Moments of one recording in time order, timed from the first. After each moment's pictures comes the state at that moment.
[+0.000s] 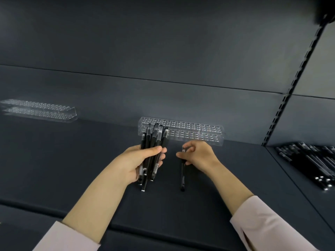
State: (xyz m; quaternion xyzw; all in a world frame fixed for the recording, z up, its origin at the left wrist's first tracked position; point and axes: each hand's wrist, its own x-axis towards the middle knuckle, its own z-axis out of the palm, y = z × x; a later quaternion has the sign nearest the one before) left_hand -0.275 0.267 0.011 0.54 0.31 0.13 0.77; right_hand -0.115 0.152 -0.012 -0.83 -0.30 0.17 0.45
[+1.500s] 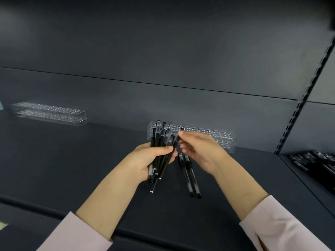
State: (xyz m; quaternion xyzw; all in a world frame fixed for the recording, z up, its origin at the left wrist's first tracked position) left_hand -0.271 0.274 0.021 0.51 0.28 0.17 0.80; right_hand -0.149 0.177 0.030 -0.62 -0.23 0.31 0.68
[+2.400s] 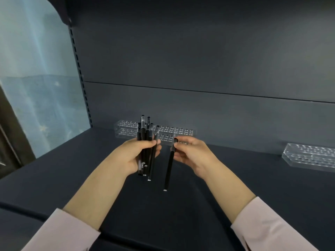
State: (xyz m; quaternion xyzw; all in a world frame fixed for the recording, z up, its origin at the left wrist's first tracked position) left_hand -0.507 0.695 0.031 0.51 0.32 0.19 0.78; right_hand -0.382 0.583 0.016 -0.62 -0.21 0.33 0.68
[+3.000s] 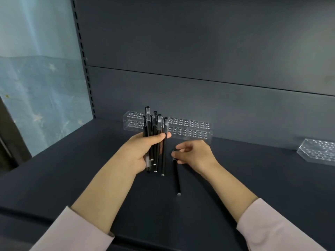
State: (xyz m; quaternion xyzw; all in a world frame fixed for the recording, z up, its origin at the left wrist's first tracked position) left_hand -0.525 0.732 0.019 0.56 0.31 0.16 0.76; right_hand -0.402 0.622 -0.016 -0.79 -0.29 0.19 0.49
